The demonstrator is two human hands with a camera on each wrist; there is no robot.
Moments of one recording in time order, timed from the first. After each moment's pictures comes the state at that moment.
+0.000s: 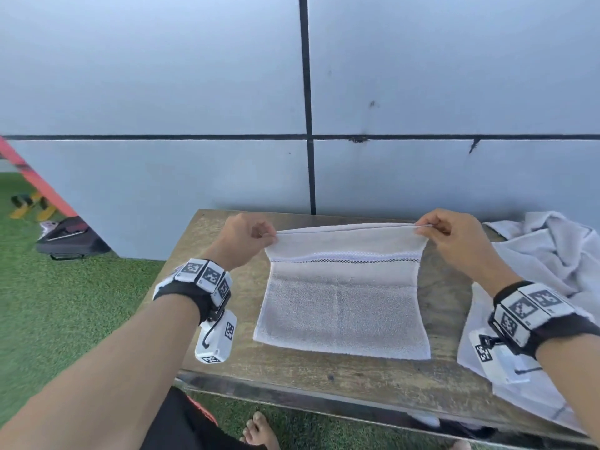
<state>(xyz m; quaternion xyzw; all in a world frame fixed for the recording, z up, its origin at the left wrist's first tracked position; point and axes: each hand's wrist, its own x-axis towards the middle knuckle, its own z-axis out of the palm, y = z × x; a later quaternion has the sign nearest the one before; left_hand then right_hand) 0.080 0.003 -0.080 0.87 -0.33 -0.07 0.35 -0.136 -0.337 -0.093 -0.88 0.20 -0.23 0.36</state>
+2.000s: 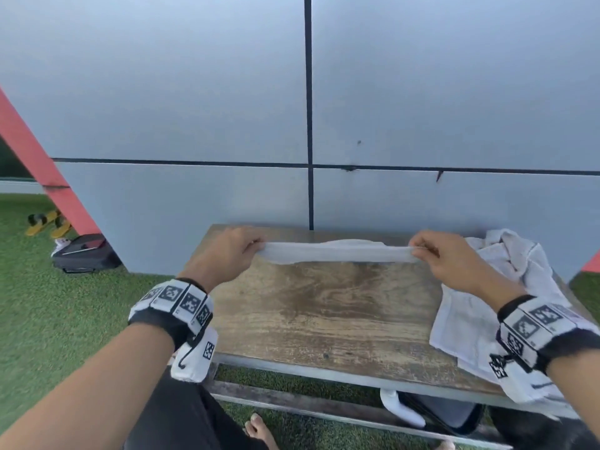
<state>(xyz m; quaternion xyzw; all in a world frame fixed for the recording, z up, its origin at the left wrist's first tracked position) -0.004 0.069 -0.011 0.87 -0.44 0.05 0.23 -0.223 -0.289 -0.030 -0.95 0.11 -0.16 0.24</state>
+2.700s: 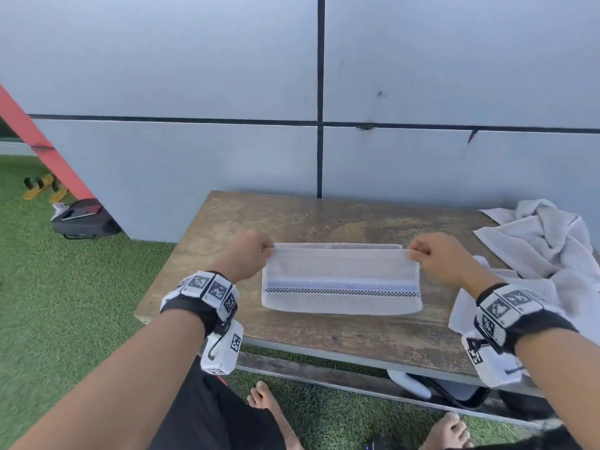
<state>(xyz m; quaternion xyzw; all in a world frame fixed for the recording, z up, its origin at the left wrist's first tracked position) 0.010 0.045 -0.090 0.93 -0.31 -0.11 0.18 -0.175 -0.293 -0.114 -0.95 0.20 -0.02 0.25</state>
